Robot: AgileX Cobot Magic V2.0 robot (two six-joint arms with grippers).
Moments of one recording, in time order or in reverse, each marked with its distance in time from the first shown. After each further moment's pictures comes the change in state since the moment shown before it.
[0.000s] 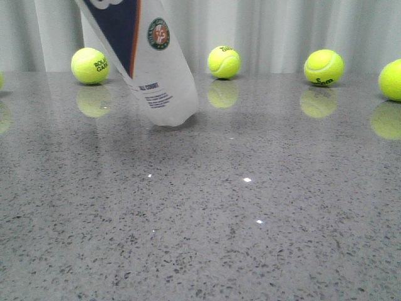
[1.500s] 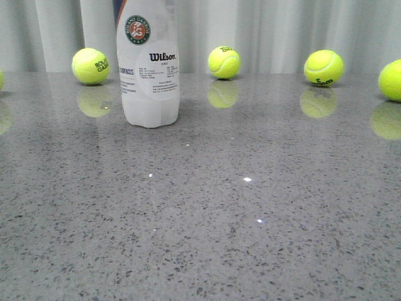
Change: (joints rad) left arm 0.054 -0.055 -0.082 -0.117 -0.211 -0.026; right arm 0.000 0.000 0.001 0.000 0.000 0.000
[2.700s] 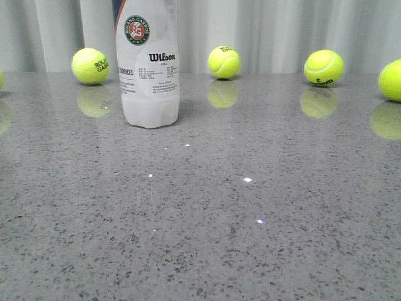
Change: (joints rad) left arm 0.292 -0.929 1.252 0.048 -0.615 -0.035; right arm 0.000 0.000 0.000 0.000 0.000 0.000
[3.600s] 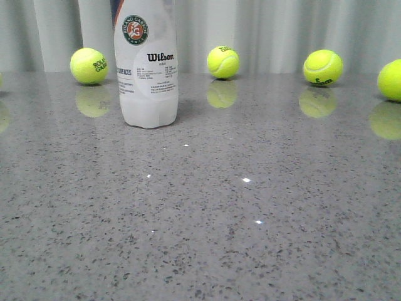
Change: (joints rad) left arm 0.244 -0.610 0.599 0.204 -0.353 -0.304; right arm 0.000 0.000 0.002 0.000 0.002 0.000
